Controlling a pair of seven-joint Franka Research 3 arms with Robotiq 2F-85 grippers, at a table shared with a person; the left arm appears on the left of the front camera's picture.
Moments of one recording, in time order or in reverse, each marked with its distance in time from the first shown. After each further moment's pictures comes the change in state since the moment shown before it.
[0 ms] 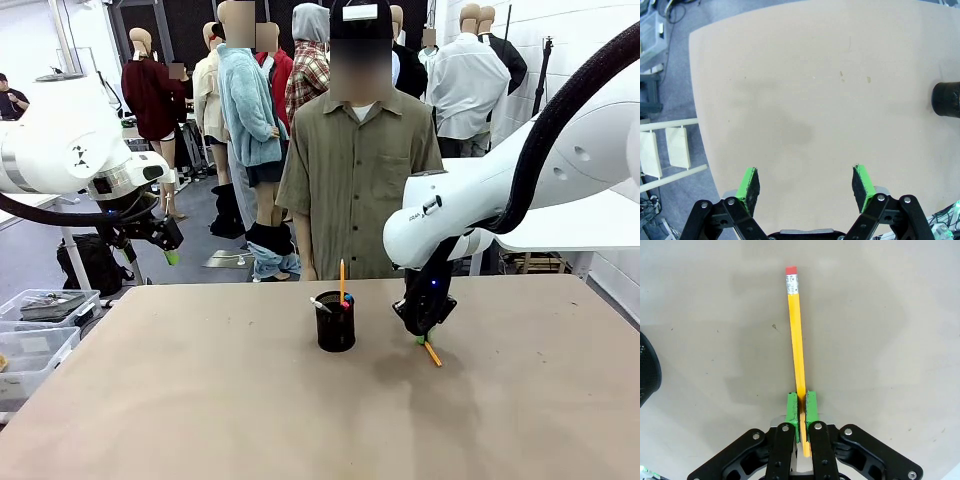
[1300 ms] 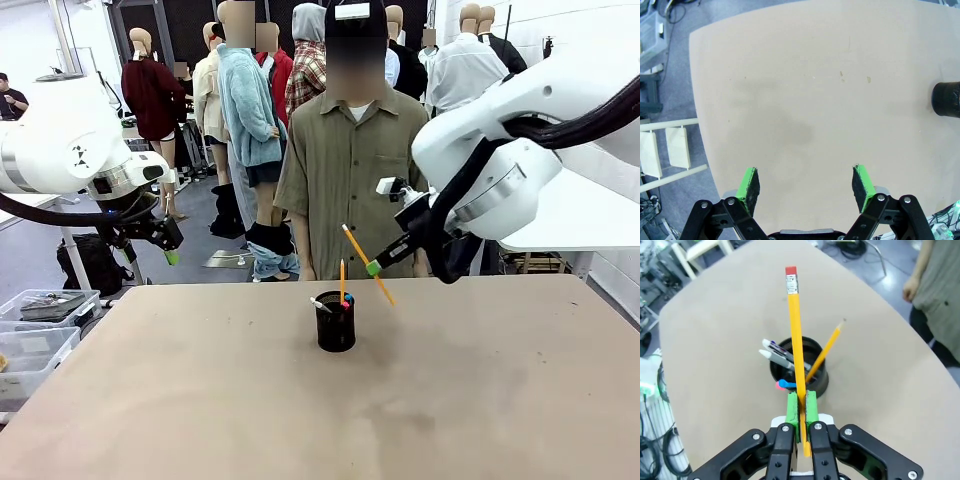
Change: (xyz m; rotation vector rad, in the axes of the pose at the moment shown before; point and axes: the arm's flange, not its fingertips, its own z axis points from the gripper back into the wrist) left arm 0.000 0.000 0.000 0.000 0.000 0.000; right arm -0.070 0.001 0.116 0.488 -0.754 0.757
